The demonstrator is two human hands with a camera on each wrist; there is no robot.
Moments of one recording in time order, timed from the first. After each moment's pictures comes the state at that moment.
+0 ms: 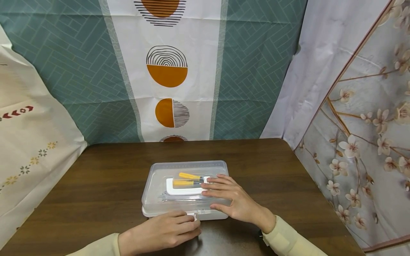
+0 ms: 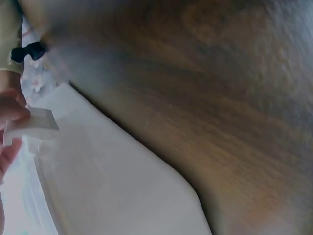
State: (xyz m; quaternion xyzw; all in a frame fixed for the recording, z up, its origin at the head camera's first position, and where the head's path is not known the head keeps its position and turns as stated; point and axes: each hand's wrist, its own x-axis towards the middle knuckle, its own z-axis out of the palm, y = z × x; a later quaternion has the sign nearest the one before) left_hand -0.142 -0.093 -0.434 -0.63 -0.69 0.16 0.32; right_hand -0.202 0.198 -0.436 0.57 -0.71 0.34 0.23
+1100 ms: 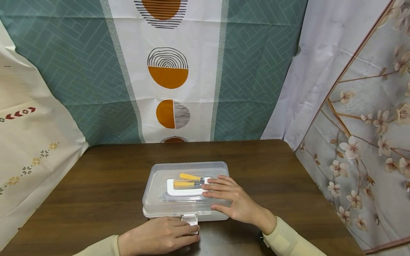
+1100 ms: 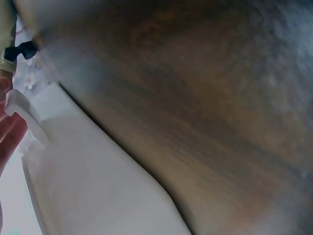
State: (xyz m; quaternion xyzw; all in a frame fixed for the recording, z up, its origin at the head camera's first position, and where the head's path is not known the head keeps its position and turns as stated) left_hand -0.138 -0.102 -0.437 -0.66 -0.71 0.08 0.22; right_hand -0.202 0.199 -0.437 0.58 -0.70 0.34 0.24
